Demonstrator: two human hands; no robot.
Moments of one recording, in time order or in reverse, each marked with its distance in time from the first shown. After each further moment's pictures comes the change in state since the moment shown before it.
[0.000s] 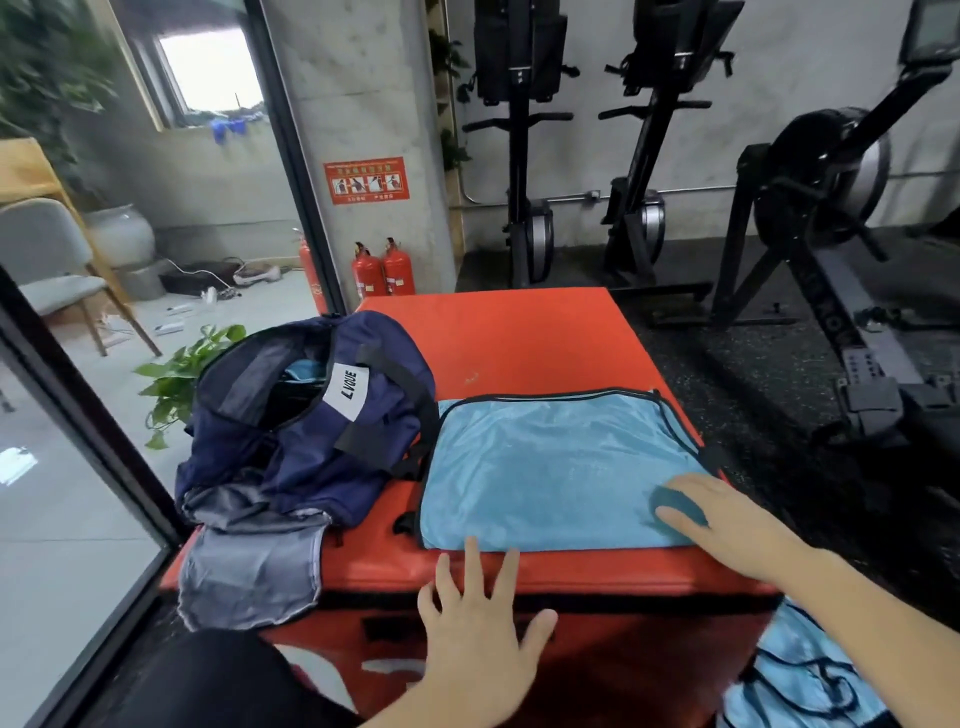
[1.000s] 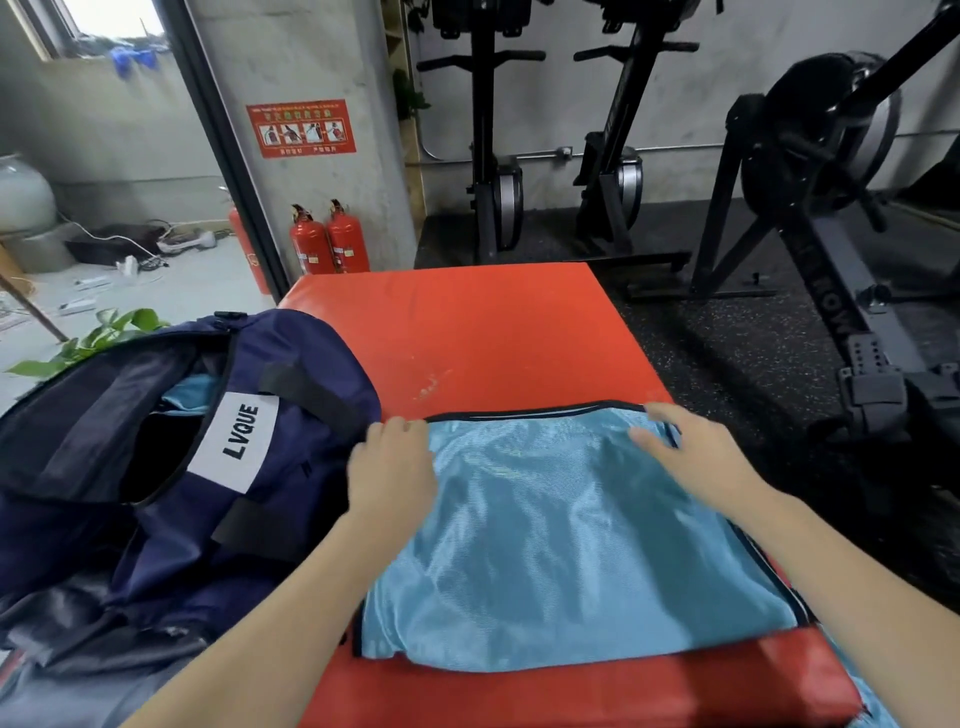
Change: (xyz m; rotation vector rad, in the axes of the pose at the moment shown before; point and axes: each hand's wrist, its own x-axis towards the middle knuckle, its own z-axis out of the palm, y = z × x) left_hand 0.245 -0.048 -0.076 0.053 0.289 -0.053; right_hand 0.150 0.001 -0.025 0.341 0.229 0.220
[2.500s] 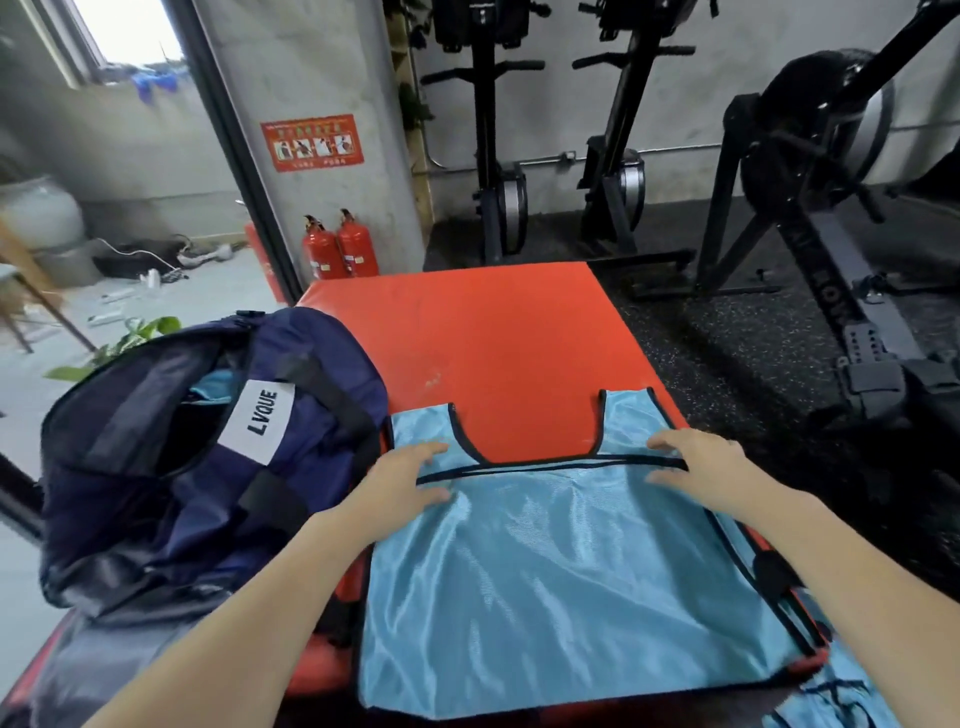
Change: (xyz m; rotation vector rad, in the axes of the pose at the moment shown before) left_hand -0.026 -0.029 0.014 -0.571 -0.344 0.126; right_hand -0.028 0.034 -0.012 -0.319 -0.247 -0.026
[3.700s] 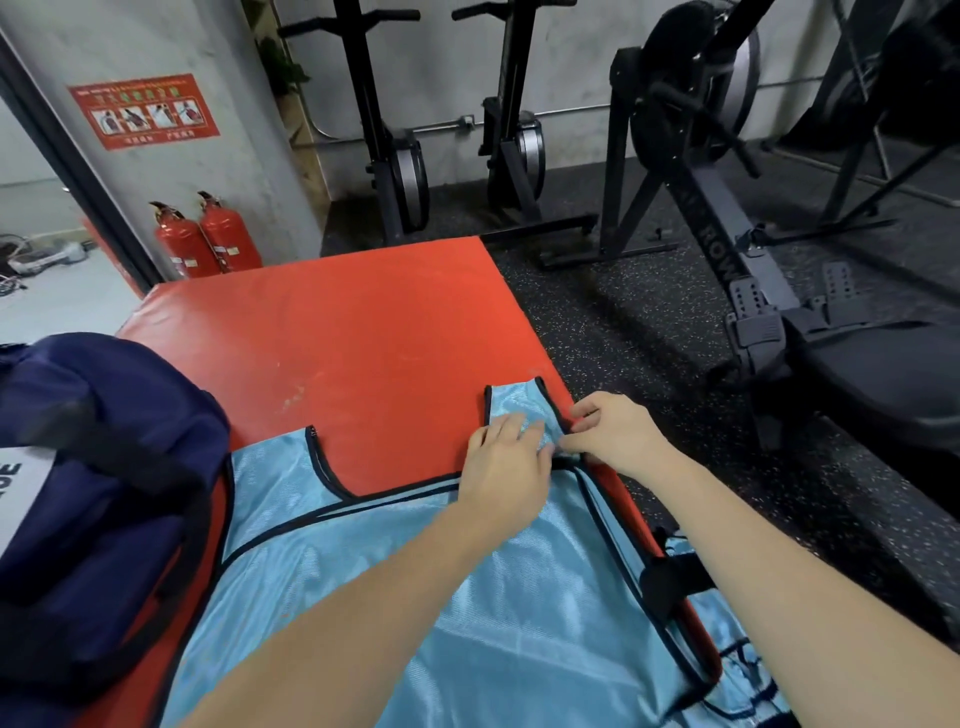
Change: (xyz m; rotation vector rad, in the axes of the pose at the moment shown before) left_hand 0.108 0.186 0.170 0.296 0.180 0.384; right_hand 0.040 0.037 -0.007 0.642 0.120 0.287
